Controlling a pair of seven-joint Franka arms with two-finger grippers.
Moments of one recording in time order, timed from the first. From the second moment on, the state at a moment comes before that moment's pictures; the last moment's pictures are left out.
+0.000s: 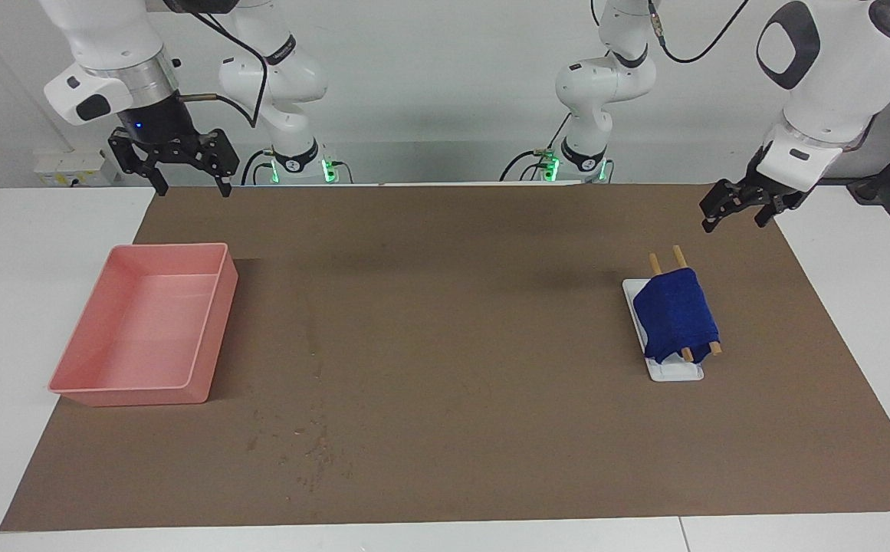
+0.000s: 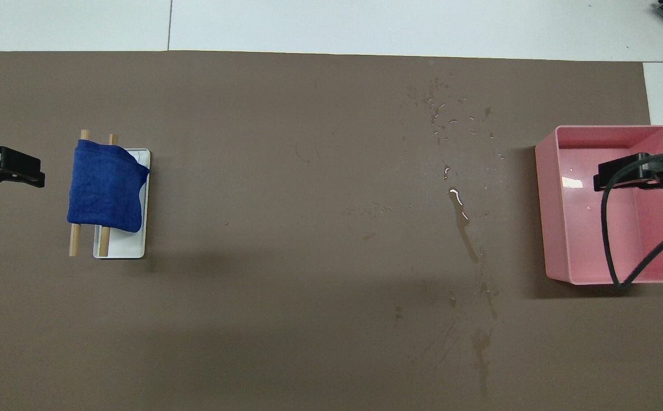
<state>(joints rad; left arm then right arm) 0.15 0.04 -0.14 -1.59 0.02 1.60 -0.02 0.00 -0.02 0.04 -1.50 -0.02 1.51 0.09</state>
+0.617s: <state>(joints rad) 0.15 0.04 -0.14 -1.62 0.02 1.73 -0.01 -0.01 -0.02 0.04 -1.50 -0.02 1.51 0.09</state>
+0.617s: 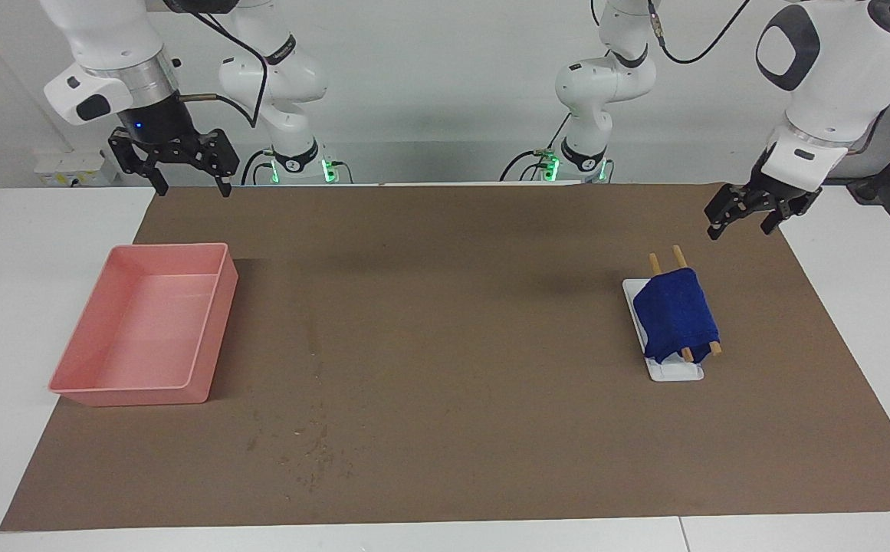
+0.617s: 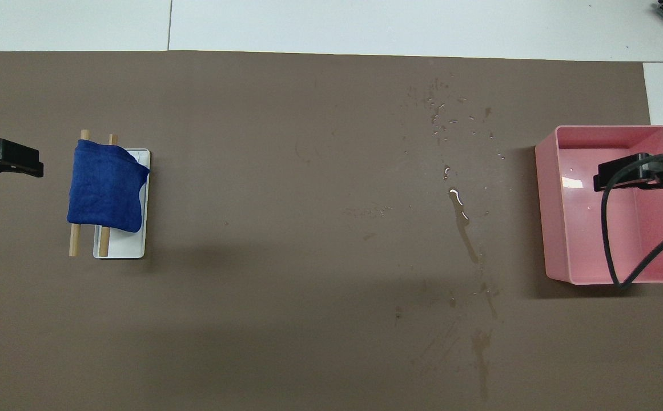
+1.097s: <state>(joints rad) 0.21 0.04 -0.13 -1.74 0.01 1.86 -0.01 -0.01 -0.02 0.04 -1.50 -0.02 1.51 0.09</state>
